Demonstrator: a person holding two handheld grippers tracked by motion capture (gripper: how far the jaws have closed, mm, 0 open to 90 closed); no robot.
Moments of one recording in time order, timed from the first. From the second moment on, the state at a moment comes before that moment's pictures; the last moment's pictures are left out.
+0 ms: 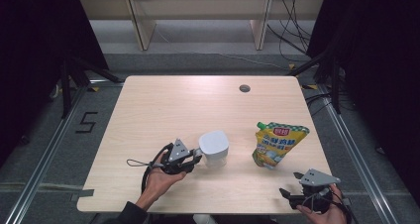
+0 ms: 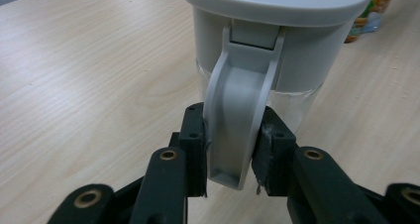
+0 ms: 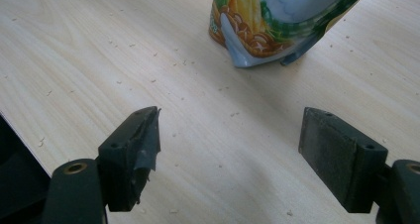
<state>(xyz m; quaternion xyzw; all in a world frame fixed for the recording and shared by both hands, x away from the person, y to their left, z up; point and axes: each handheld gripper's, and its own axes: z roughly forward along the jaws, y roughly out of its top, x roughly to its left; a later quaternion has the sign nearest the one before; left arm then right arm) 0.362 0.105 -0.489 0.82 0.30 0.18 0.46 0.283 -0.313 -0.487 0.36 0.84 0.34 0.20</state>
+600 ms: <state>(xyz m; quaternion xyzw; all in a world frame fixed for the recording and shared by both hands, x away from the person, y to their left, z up) 0.327 0.101 -0.487 0.84 0.24 0.14 0.46 0.283 -0.312 -0.489 0.37 0.84 0.34 0.18</state>
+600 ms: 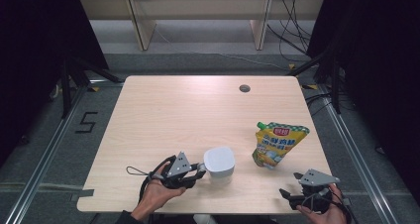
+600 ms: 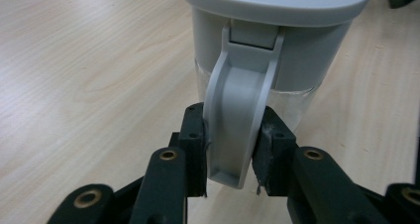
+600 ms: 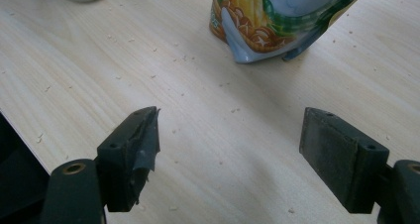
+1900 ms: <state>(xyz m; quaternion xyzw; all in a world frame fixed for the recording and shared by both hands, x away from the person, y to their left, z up) 0.327 0.108 -0.482 0.84 0.24 0.15 0.46 0.285 -0.314 -0.490 0.37 0.84 0.34 0.19</state>
